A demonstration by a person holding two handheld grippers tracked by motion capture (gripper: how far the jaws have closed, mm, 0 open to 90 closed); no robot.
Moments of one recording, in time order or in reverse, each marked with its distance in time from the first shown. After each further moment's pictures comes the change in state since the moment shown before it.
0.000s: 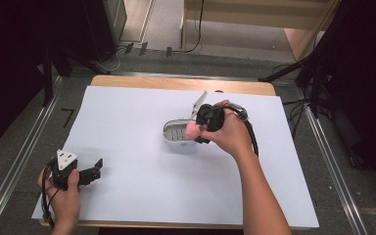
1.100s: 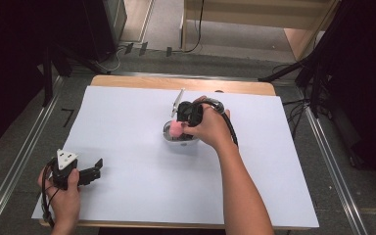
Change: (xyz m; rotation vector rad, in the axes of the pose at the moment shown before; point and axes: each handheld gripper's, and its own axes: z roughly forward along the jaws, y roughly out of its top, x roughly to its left) left arm 0.001 0.000 0.001 0.005 -0.003 -0.004; right arm -0.016 0.045 0.041 0.037 0.060 -0.083
